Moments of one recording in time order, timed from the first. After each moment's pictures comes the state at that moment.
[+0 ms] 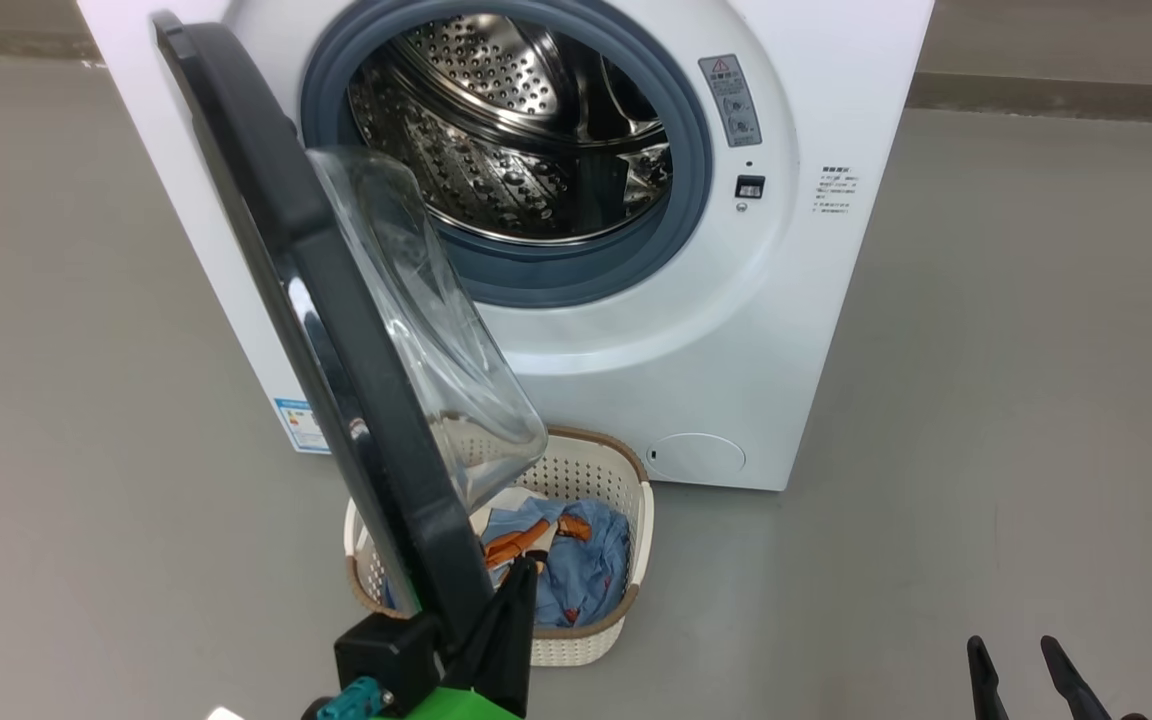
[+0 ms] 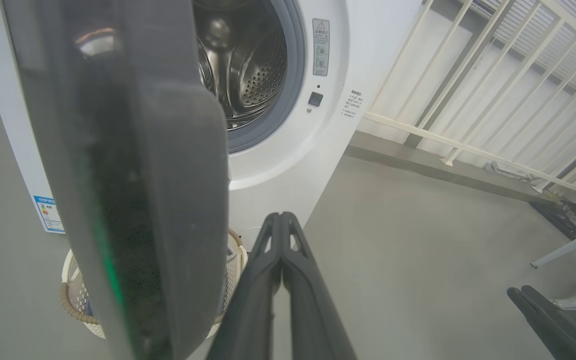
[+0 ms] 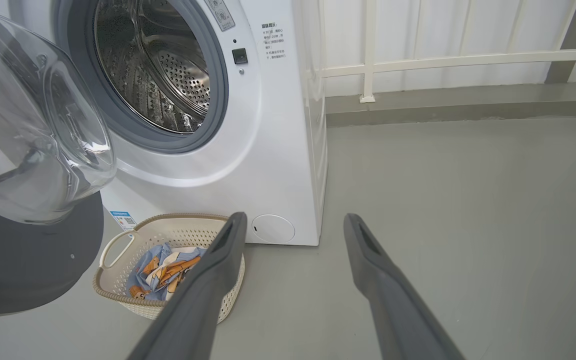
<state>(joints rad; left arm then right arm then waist) -0.01 0.05 -0.55 -0.11 -0.49 0.20 -0.01 0.23 -0.04 -0.14 0.09 0.19 0.13 -0.25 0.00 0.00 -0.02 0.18</state>
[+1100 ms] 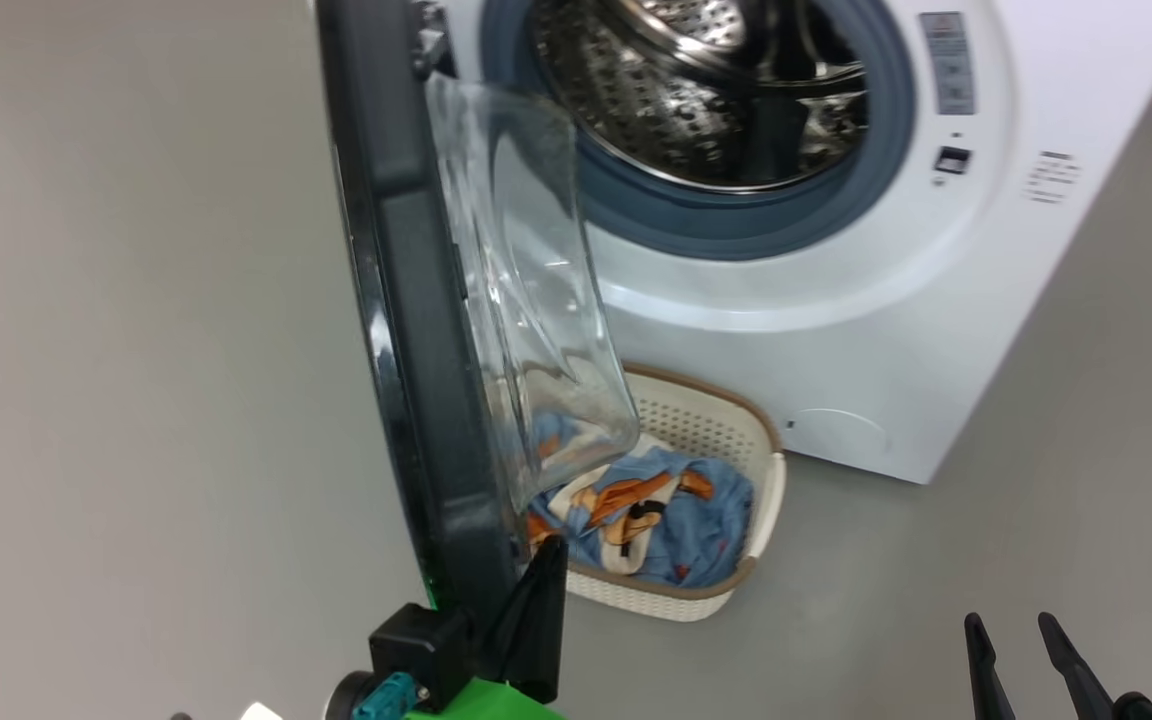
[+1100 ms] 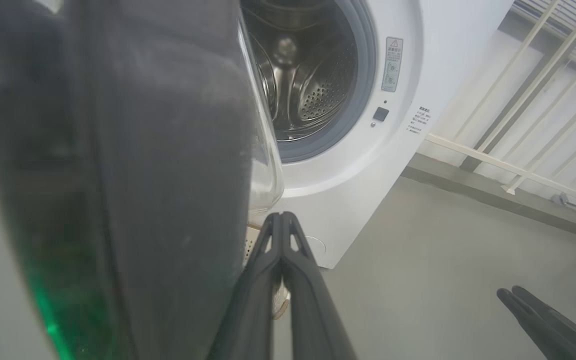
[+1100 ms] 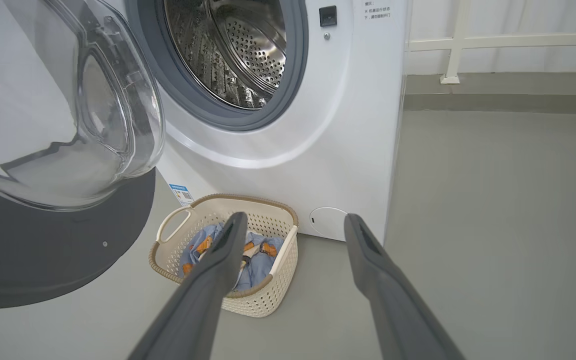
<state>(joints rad) -0.09 0.04 -0.63 -0.04 -0.50 0.34 -0.12 0.20 -0.04 -0.14 0.09 0.20 0.13 -0.25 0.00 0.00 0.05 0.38</state>
